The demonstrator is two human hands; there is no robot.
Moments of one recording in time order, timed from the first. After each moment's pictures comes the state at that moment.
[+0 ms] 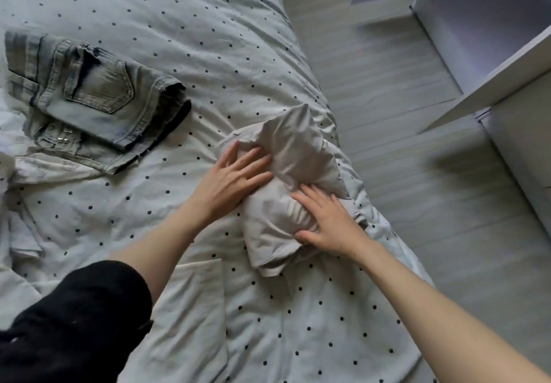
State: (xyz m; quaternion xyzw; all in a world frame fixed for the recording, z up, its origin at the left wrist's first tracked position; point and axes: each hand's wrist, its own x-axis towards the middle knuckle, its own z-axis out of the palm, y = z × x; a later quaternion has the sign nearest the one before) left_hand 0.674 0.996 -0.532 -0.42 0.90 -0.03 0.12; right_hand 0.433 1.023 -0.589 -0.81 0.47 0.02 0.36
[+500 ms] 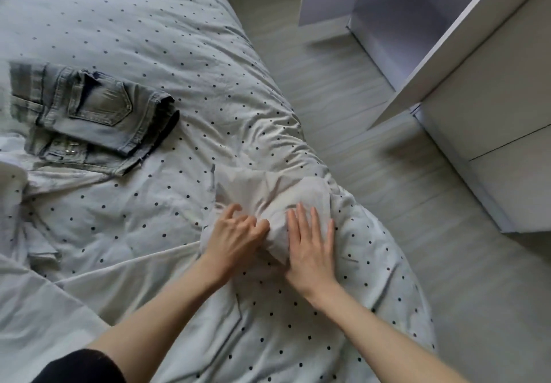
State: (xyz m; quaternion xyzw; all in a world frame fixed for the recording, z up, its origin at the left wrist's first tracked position) left_hand 0.635 1.116 -0.483 -0.42 0.91 0.00 -0.01; right_hand 0.475 1.164 -0.511 -0.74 0.64 0.05 0.19
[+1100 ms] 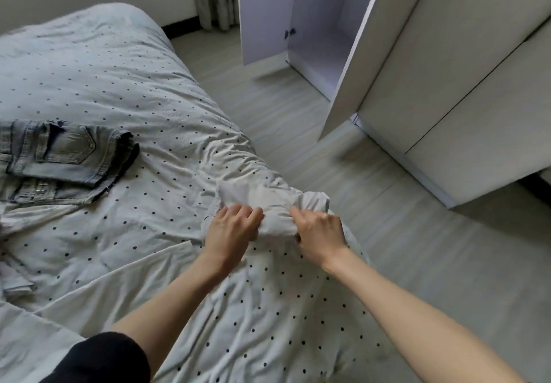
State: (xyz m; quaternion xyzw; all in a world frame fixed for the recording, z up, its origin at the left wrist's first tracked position) left_hand 0.583 1.166 -0.431 -0.45 0.89 0.05 -0.06; right_hand 0.409 1.202 -0.419 -0.74 0.67 -0.01 0.05
